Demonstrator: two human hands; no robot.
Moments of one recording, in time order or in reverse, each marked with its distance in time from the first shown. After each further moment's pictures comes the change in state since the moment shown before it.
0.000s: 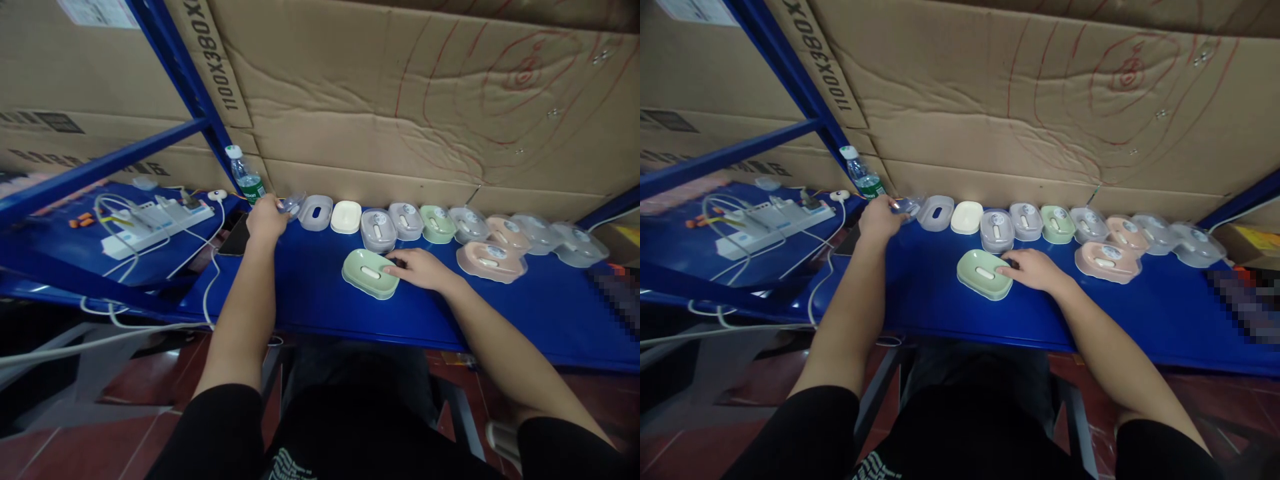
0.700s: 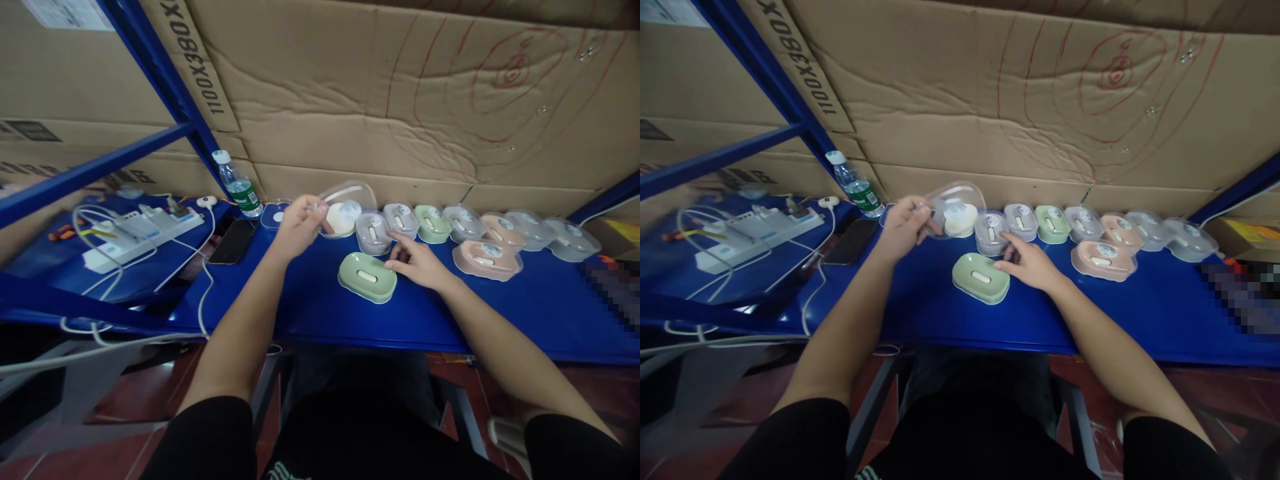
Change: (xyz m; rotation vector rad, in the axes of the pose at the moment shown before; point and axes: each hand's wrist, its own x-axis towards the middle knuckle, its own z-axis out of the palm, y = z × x) left_hand -0.057 0.060 0.003 -0.917 -0.322 0.499; right_hand 0.000 -0.001 0.002 0.346 0.265 0.017
